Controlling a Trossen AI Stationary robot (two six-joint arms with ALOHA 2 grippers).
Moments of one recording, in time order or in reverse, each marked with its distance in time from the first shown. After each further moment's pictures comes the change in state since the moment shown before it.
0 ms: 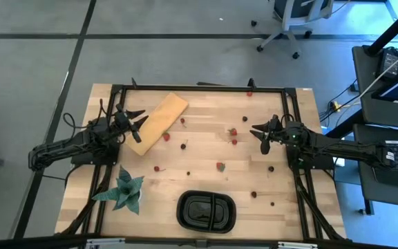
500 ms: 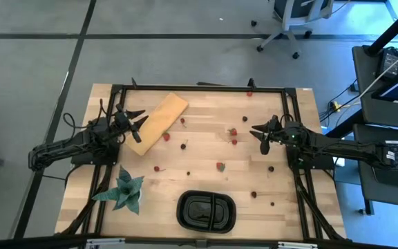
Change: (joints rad) left arm 0.000 0.000 0.000 0.000 0.000 0.000; right arm 0.000 0.012 0.000 -0.002 0.000 0.000
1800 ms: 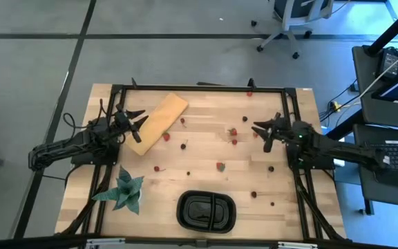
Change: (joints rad) left arm 0.000 0.000 0.000 0.000 0.000 0.000; right arm 0.000 -0.123 0.000 0.008 0.000 0.000
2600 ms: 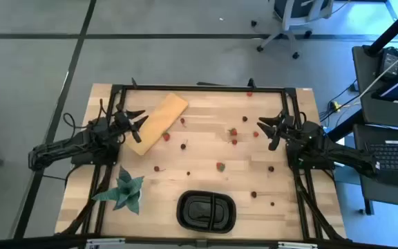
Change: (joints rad) left arm 0.000 0.000 0.000 0.000 0.000 0.000; right arm -0.010 -0.256 0.000 -0.013 0.000 0.000
